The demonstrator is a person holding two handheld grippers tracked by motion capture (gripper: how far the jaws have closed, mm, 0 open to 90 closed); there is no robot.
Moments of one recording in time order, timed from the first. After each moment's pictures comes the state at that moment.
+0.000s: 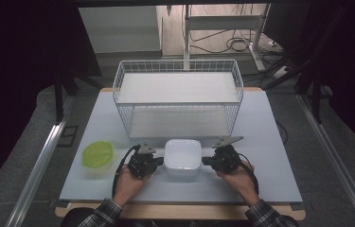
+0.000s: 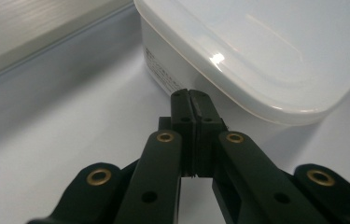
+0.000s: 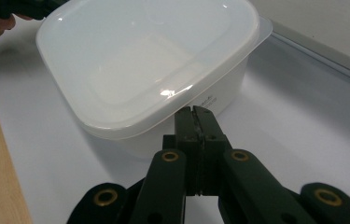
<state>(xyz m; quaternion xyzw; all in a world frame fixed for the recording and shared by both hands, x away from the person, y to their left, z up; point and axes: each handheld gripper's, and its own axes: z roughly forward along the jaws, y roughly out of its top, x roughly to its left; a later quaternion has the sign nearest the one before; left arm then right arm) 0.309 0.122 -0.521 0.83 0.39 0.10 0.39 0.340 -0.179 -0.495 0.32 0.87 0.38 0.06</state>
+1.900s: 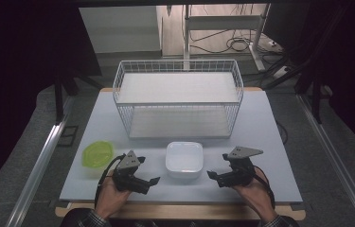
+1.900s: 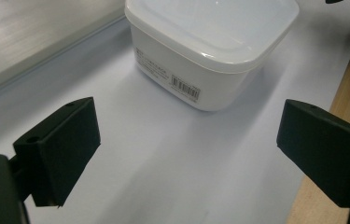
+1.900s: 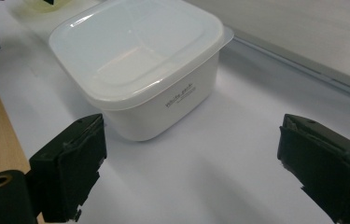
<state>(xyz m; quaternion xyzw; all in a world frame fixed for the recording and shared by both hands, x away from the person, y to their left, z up) 0.268 0.158 -0.510 0.83 0.33 0.11 0.44 0.304 -0.214 -0.491 0.32 0.84 0.43 0.11</state>
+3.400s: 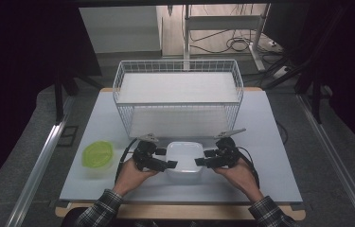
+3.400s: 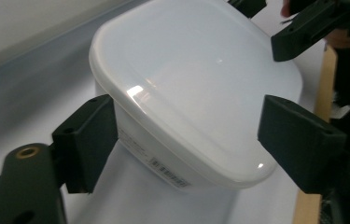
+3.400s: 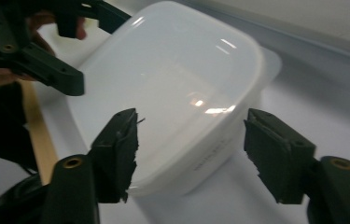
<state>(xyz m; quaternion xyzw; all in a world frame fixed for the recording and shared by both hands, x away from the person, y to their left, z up) 0.341 0.120 -0.508 0.82 0.34 -0.04 0.45 0.357 -0.178 -0.487 0.36 0.83 0.41 -0.04</state>
